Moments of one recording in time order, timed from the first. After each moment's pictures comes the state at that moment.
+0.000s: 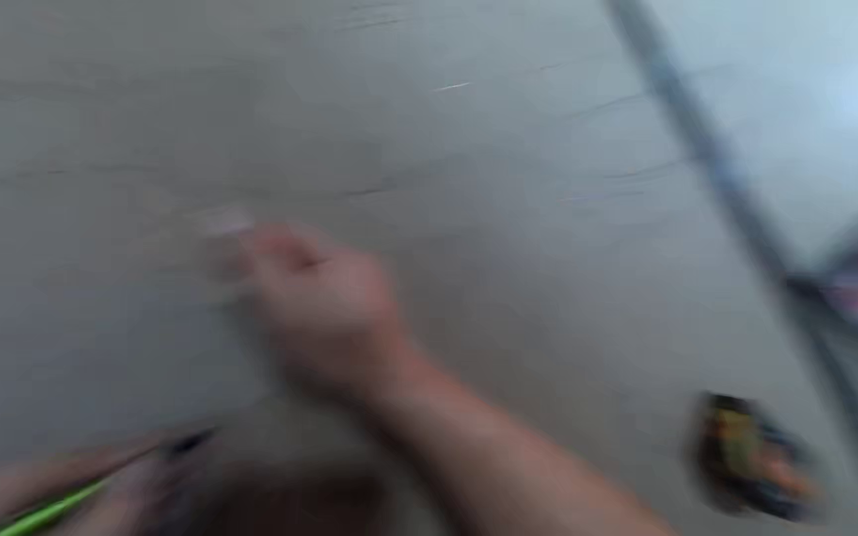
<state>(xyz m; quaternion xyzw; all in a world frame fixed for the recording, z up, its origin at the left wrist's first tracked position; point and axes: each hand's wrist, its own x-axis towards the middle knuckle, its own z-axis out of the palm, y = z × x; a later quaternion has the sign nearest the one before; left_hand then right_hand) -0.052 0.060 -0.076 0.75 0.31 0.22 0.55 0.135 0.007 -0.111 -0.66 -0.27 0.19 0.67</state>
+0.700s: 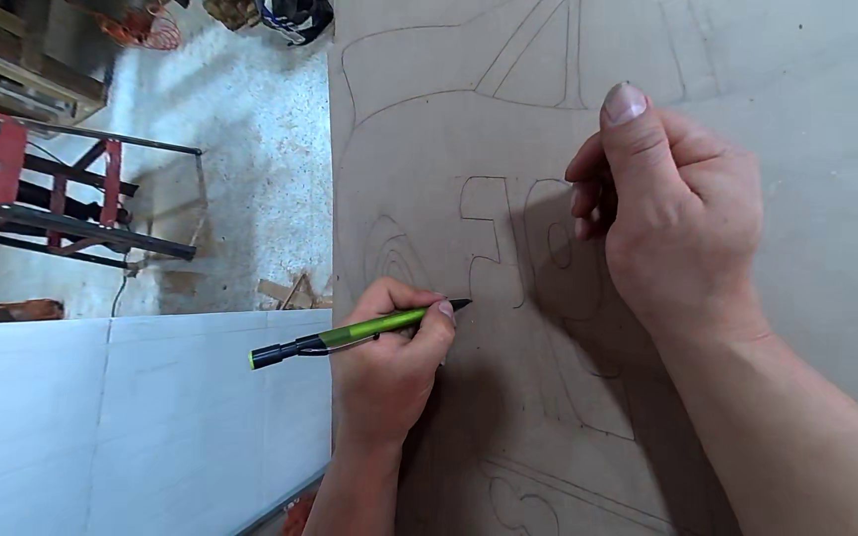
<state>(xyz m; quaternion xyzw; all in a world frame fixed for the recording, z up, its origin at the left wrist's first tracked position) -0.069 0.093 -0.105 0.76 0.40 0.29 0.42 0.144 0.019 -0.109 -0.66 -0.28 0.18 0.67</state>
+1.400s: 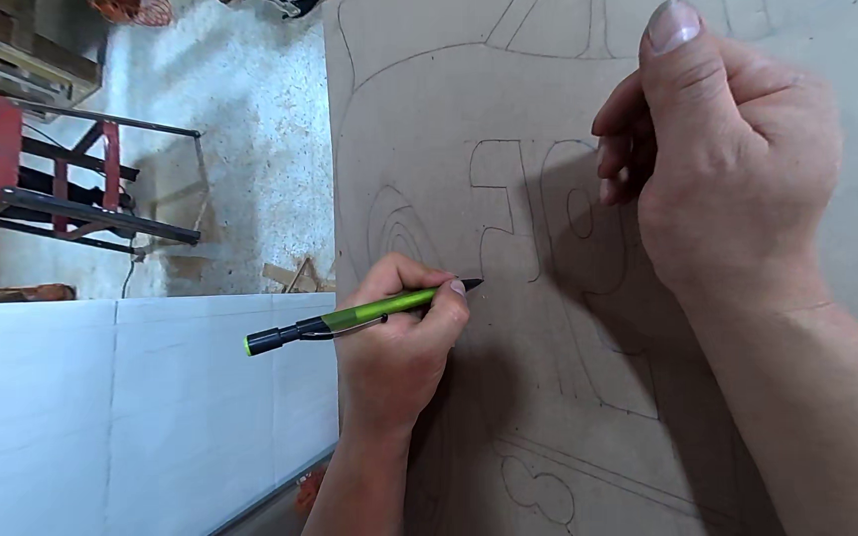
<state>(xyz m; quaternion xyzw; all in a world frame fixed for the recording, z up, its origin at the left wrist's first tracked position) -0.072 0.091 -0.103 0.77 0.38 0.28 0.42 0.145 0.020 -0.111 -0.66 -0.29 0.17 0.67</state>
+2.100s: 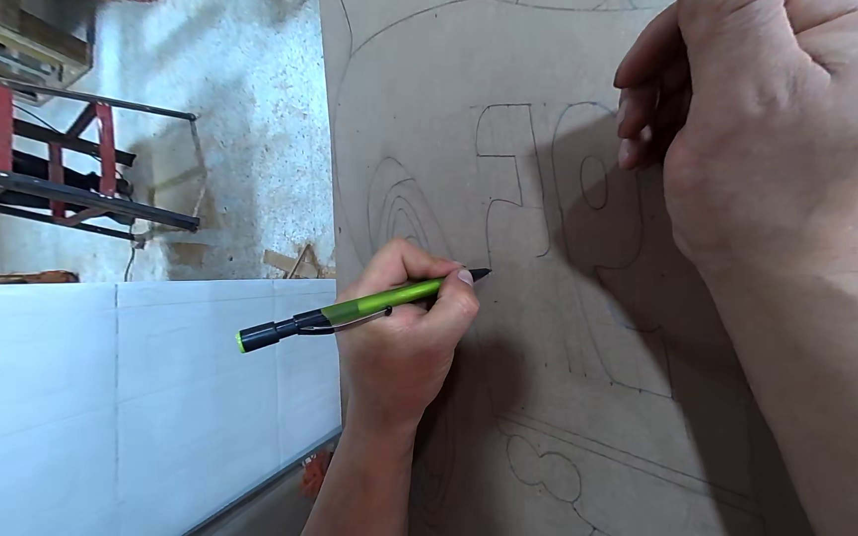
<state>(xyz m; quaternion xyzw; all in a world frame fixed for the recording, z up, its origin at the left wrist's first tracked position) -0.079 0.084 -0.102 0.78 0.38 0.27 0.40 0.146 0.022 -0.113 -0.65 -0.30 0.16 0.68</state>
